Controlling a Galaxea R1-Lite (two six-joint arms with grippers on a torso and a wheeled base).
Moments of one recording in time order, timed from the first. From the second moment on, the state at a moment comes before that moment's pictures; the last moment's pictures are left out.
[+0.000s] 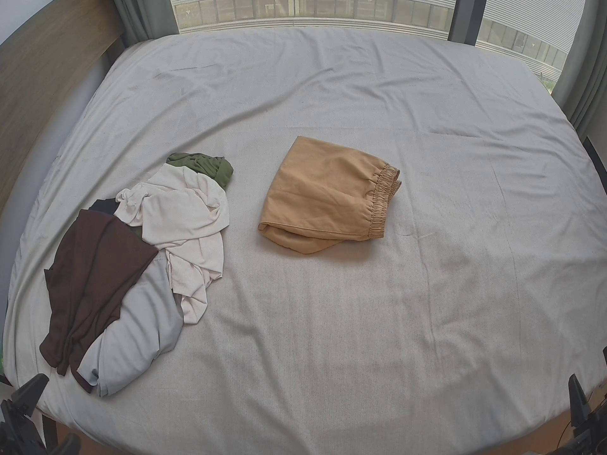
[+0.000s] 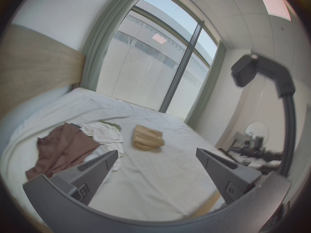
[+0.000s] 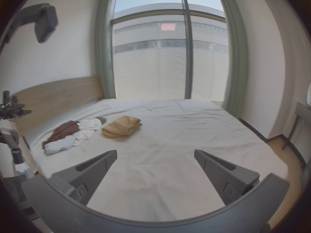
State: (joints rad) left arm -0.10 0.10 -0.08 -0.19 -0.42 -0.27; right arm 0.00 0.01 -0.02 -0.06 0.08 -0.02
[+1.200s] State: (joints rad) left arm 0.00 0.02 -0.02 0.01 -0.01 0.01; right arm 0.00 0.01 -0.02 0.00 0.02 -0.01
